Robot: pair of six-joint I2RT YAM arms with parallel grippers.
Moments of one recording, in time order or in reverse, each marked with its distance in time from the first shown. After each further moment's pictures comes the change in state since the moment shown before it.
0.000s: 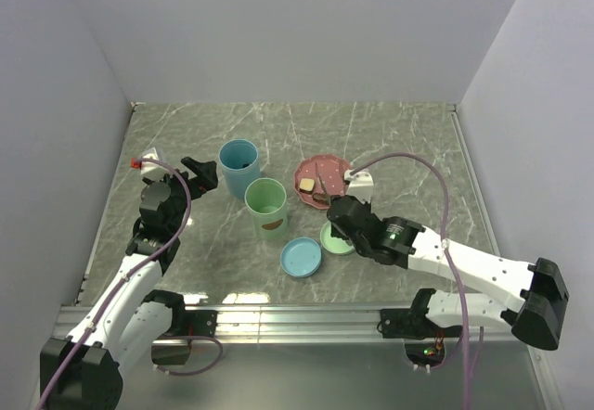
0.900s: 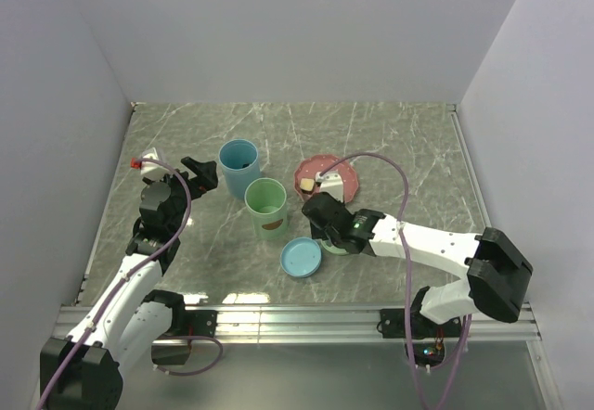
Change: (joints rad) left arm 0.000 0.001 0.000 0.001 0.000 0.000; right arm -0.037 0.286 0.025 0.163 -0.146 -0.044
